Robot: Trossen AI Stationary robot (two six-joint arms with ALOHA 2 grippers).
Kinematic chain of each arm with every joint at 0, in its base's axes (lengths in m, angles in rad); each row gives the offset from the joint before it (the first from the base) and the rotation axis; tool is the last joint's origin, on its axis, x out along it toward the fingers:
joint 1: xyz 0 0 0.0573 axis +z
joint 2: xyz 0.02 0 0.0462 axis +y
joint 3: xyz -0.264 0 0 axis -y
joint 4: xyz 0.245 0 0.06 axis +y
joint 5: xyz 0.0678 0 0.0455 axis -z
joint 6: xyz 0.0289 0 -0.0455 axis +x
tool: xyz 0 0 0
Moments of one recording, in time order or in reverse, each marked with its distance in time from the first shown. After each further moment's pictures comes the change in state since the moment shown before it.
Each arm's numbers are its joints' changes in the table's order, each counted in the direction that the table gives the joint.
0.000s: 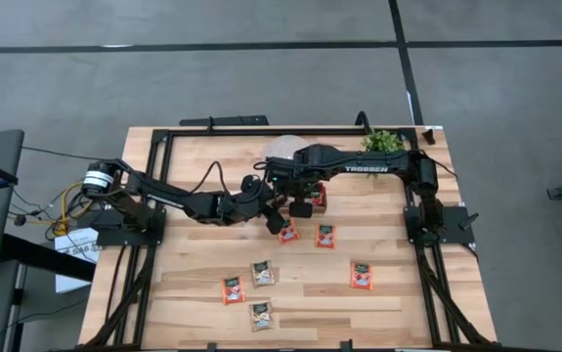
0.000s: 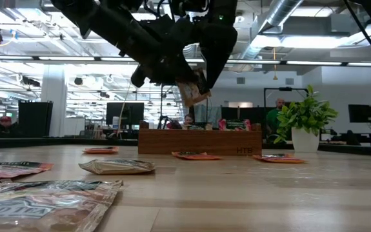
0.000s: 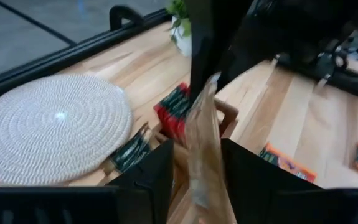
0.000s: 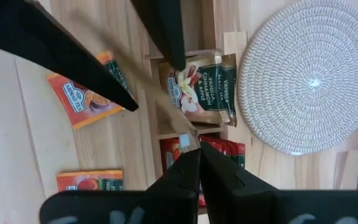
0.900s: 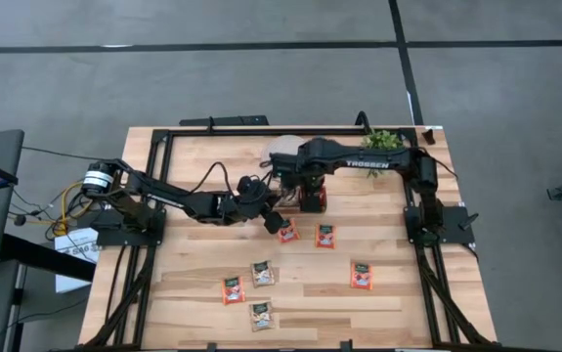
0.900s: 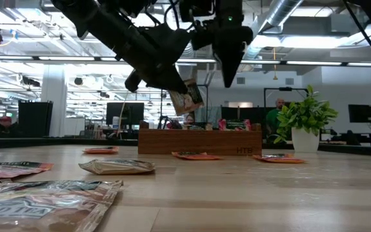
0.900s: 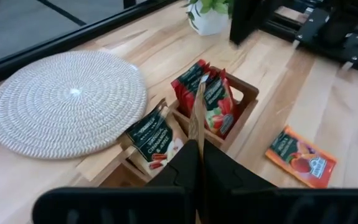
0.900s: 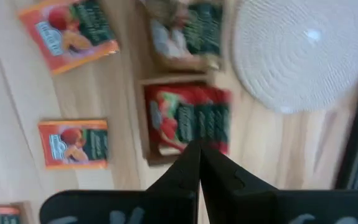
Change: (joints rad) left arm 0.000 0.000 0.000 0.102 -0.012 -0.061; right arm -0.036 -0.002 0.022 0.166 0.017 -0.045
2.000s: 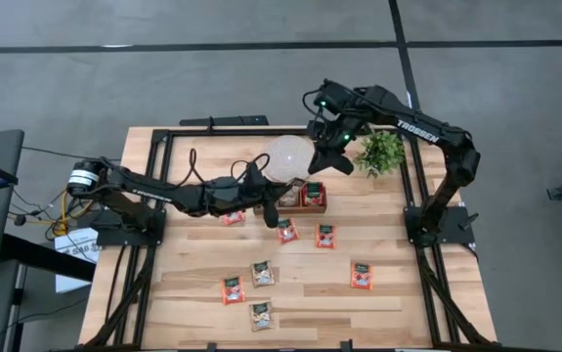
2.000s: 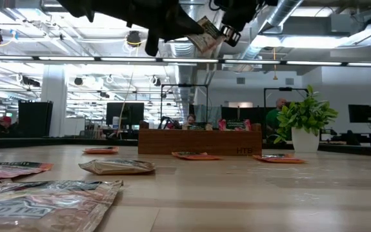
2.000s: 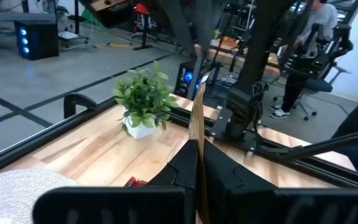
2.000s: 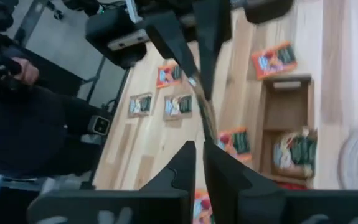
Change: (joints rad) left arm 0.025 -0.123 0.000 -0.343 0.162 0.210; right arm -0.361 -0.306 -0.108 -0.188 -0.978 -0.262
